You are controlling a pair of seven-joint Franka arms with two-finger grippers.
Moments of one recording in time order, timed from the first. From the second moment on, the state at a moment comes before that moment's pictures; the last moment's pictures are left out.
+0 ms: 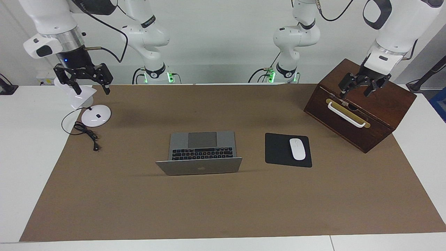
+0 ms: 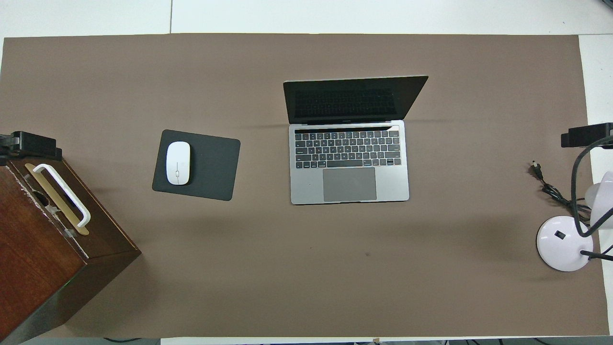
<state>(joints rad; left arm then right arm) 0.02 -0.06 -0.01 -1.68 0.00 1.63 0.01 -0.05 -0.12 -0.03 -1.70 0.00 1.71 -0.05</state>
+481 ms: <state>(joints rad) 0.02 -0.06 -0.01 -1.68 0.00 1.63 0.01 -0.05 -0.12 -0.03 -1.70 0.00 1.71 -0.05</state>
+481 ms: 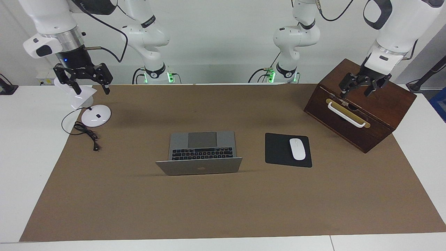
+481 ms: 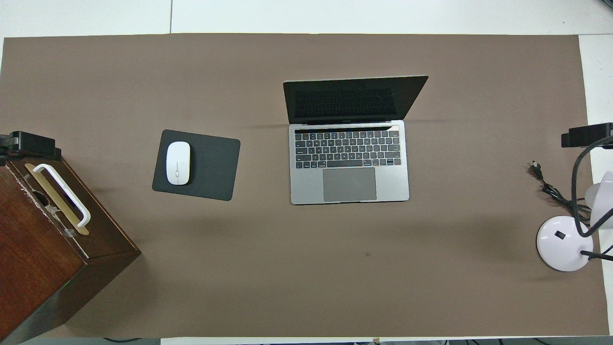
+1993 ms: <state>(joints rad) 0.02 -0.06 -0.01 -1.68 0.00 1.63 0.01 -0.06 -0.08 -0.03 -1.68 0.00 1.79 -0.05</state>
